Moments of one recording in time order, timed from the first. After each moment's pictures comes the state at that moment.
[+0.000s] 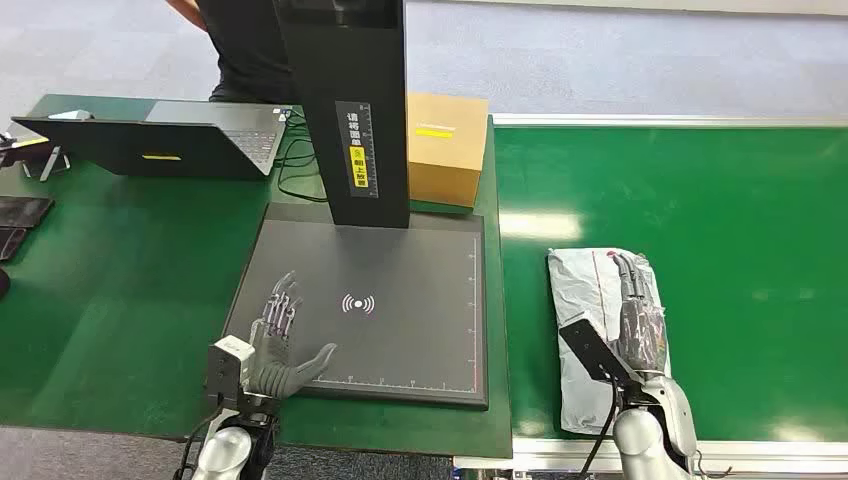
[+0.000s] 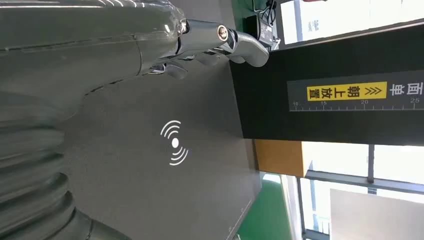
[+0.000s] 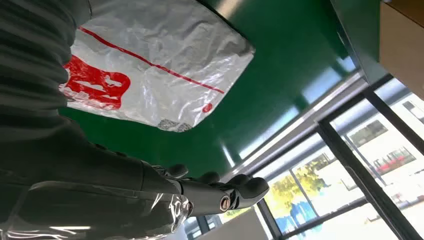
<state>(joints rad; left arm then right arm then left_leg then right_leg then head) -0.06 -0.22 -0.09 -1.29 -0.25 -0.12 -0.54 -0.14 0.12 -0.25 -1.24 1.04 0.08 0.14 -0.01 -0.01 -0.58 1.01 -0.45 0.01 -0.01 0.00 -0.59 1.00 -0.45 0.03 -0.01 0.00</state>
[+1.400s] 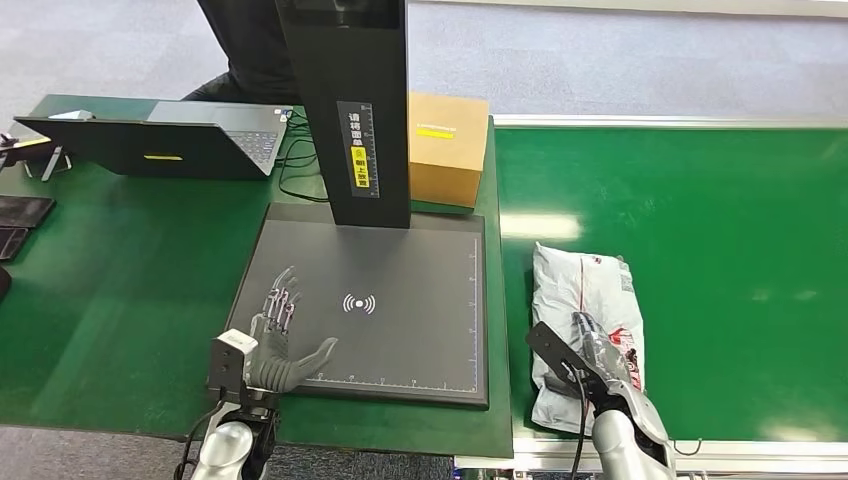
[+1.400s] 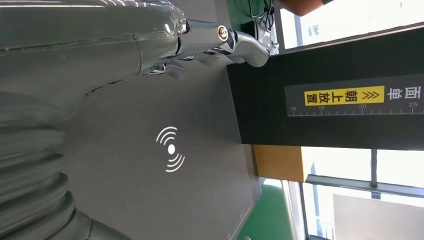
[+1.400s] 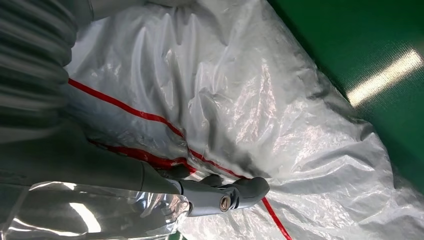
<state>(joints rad) -0.06 -0.22 -0.09 -1.29 -0.25 -0.12 -0.53 -0.14 0.12 -0.25 -1.23 1.03 0.08 0.14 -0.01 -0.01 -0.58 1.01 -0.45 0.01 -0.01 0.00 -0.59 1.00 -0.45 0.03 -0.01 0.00</state>
